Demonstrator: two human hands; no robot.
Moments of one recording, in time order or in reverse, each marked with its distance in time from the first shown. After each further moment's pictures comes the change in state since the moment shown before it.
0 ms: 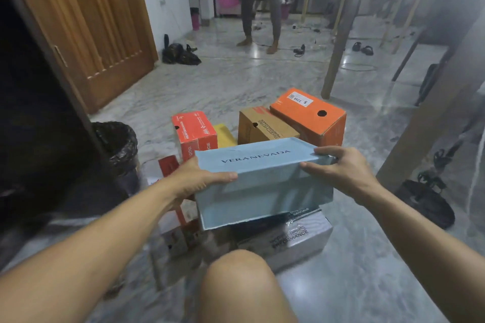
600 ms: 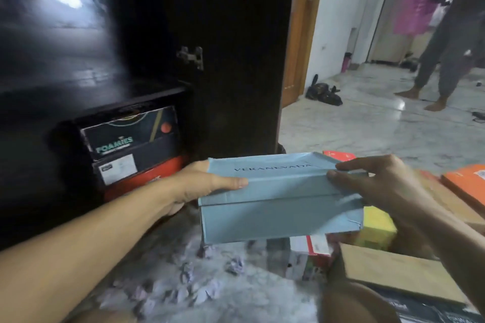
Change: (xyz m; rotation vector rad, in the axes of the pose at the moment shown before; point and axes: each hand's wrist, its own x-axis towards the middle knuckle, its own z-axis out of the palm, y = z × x) left_hand -0.238 0.000 -0.167 0.020 0.523 -0.121; right_hand -0.073 -0.226 0.113 -0.012 -0.391 -0.448
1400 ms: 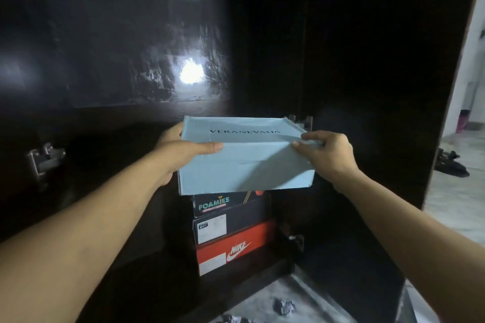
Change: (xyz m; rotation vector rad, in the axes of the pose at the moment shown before) left_hand -0.037 0.029 -0.252 -0.106 0.838 0.218; right_hand 0.141 -0.259 0.188 0.467 -0.024 -0.383
